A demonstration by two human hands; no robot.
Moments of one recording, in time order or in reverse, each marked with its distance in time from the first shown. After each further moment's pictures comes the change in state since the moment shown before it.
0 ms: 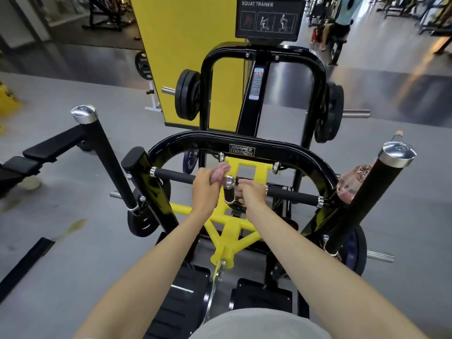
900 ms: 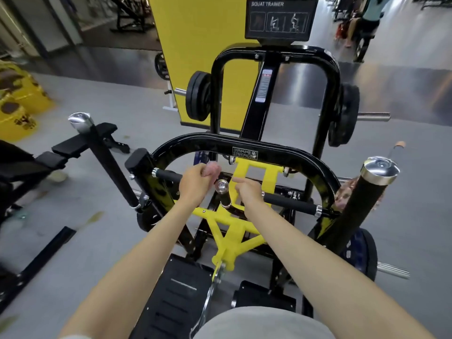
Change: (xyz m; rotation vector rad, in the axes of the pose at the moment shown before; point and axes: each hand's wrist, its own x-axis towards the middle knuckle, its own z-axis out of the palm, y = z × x) left_hand 0.019 0.039 -0.012 0.337 -0.046 -0.151; right_hand -0.011 -0.043 -0.024 -0.085 -0.239 0.007
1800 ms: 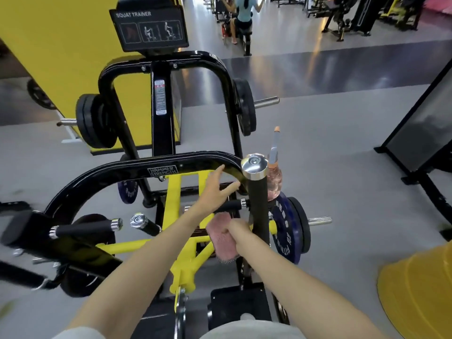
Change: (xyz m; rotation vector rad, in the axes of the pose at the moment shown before) left_hand -0.015 0.123 0.187 -0.225 -0.717 0.459; right_hand -0.012 0.051 -0.139 0.139 0.290 0.402
